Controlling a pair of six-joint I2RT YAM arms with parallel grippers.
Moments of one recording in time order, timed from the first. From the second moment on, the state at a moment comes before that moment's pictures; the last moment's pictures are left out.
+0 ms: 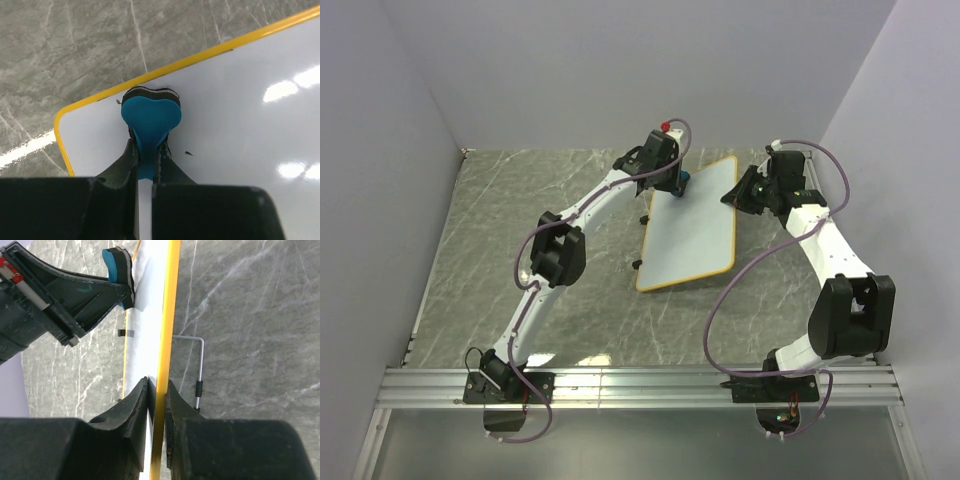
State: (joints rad) left arm -0.64 2.51 2.40 -0.55 0.11 -0.35; right arm 0.06 1.51 1.21 -0.42 -0.34 0.51
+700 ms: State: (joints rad) left arm -0.63 2.46 2.29 -0.43 0.16 -0.39; right arm 0.07 1.47 1.15 -0.38 -0.34 0.54
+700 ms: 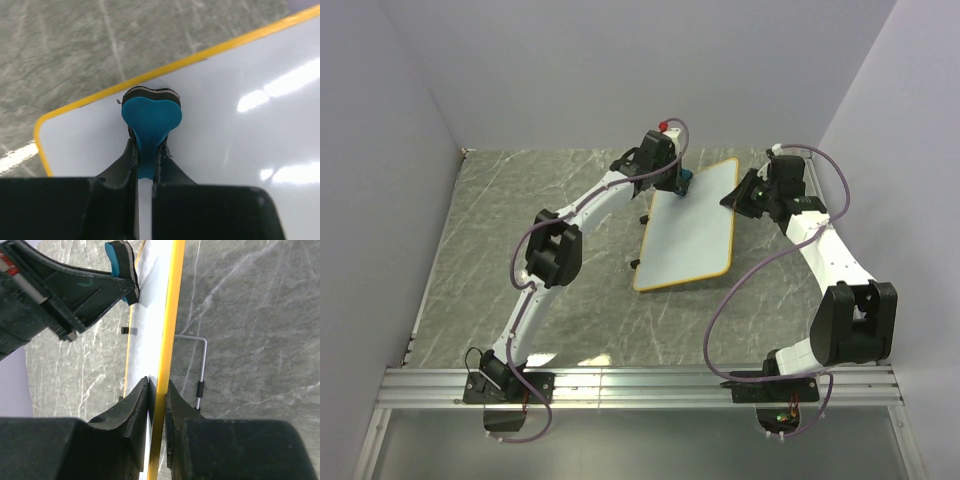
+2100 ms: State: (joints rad) left arm -0.17 1.75 1.22 -0.57 -0.02 -0.46; right arm 0.17 1.55 1.16 -0.49 -0.46 0.42
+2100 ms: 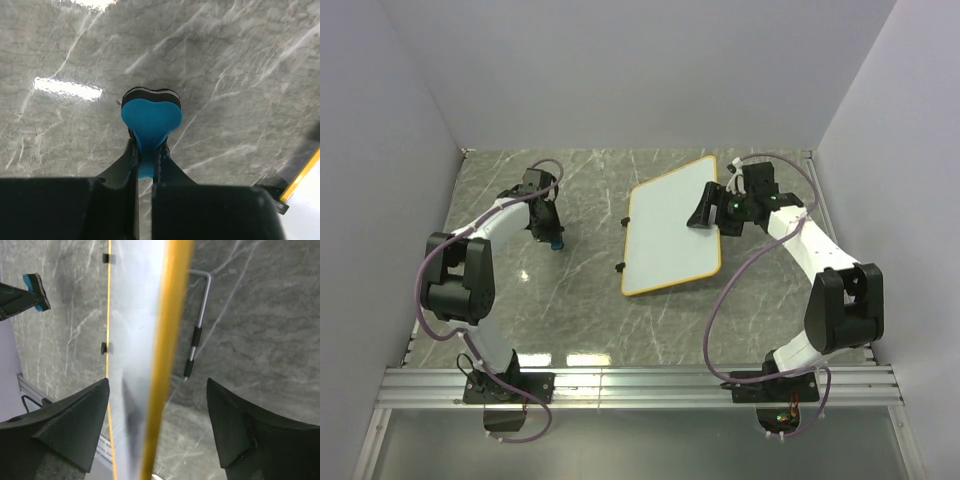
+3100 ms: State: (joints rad) left arm -0.16 1.77 1.18 -0.61 0.04 -0.47; right arm 0.16 1.02 1.18 -0.68 -0.28 0.41
